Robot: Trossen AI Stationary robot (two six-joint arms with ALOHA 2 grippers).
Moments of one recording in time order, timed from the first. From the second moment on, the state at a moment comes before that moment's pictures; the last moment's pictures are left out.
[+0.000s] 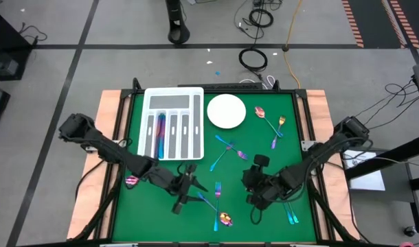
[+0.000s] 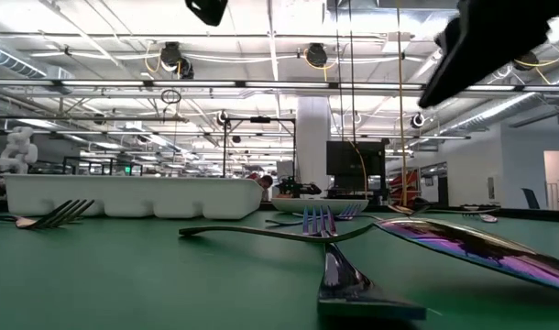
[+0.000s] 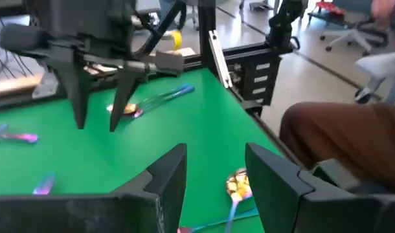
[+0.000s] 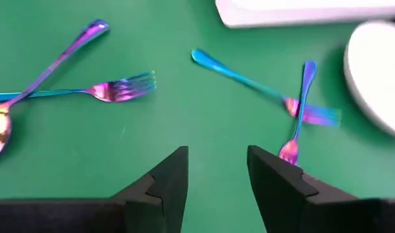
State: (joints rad) left arm -0.47 1.52 0.85 0.38 -0.11 0.02; right arm 0.61 1.57 1.09 -0.70 0.63 0.68
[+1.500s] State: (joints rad) left arm -0.43 1.99 1.21 -0.06 0.02 0.07; right arm 0.71 1.57 1.28 -1.25 0.72 0.98
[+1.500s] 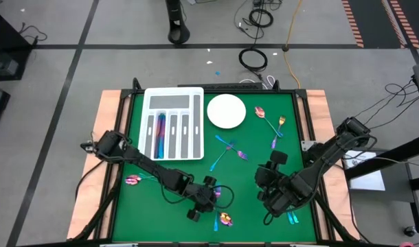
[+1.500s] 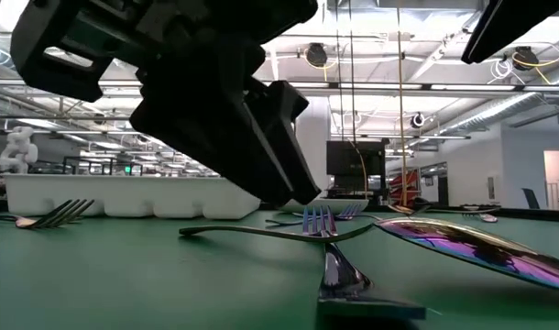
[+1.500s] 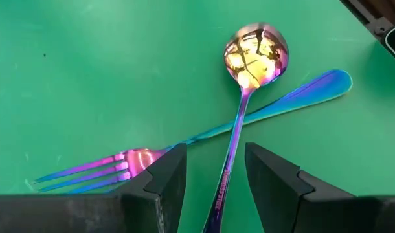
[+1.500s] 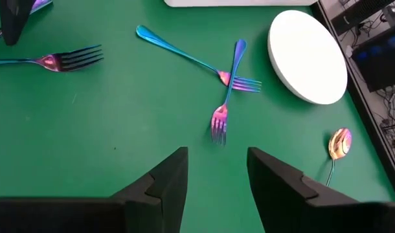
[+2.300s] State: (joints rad) left arm -0.54 2.05 1.30 -0.11 -0.30 0.29; right arm 0.71 1.57 1.28 -1.23 0.76 0.96
